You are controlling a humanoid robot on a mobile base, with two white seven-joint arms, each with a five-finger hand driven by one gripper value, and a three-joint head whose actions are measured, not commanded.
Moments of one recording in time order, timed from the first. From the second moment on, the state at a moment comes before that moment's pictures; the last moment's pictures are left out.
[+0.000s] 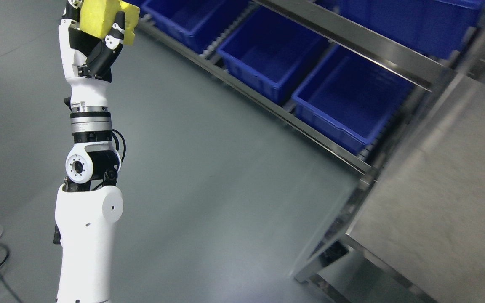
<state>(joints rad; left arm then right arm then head) -0.44 0.01 0.02 -1.50 0.39 -0.33 -0.04 0.00 0.00 -0.09 0.00 0.00 -0.10 -0.03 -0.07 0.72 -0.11</state>
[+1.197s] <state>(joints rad) -0.40 0.00 0.10 -1.55 0.39 -0.34 -0.05 0.00 0.00 -0.09 0.00 0.00 -0.10 -0.03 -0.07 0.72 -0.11</state>
